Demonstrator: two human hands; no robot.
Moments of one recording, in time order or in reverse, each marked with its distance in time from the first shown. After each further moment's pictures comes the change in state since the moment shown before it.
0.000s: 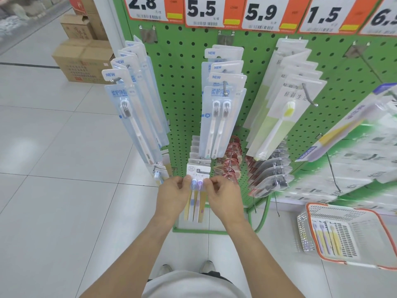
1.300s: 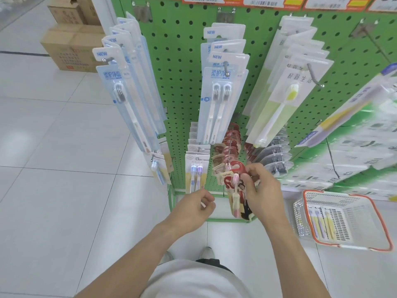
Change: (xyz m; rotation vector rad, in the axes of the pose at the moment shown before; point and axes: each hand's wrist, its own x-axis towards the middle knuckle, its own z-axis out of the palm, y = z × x) left_hand -0.042 -0.018 0.019 0.152 -0.533 0.144; right_hand -0.019 0.031 -0.075 -0.048 0.136 -0.089
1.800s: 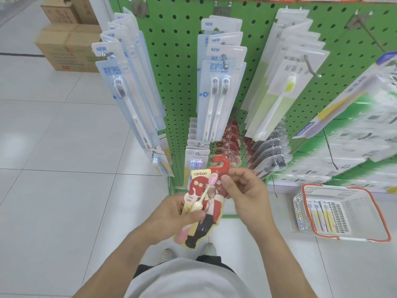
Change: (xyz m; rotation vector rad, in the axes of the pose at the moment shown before) left_hand -0.044 -0.022 -0.035 -0.499 -0.168 0.086; right_hand -0.041 -0.046 0.014 0.741 -0.113 0.190
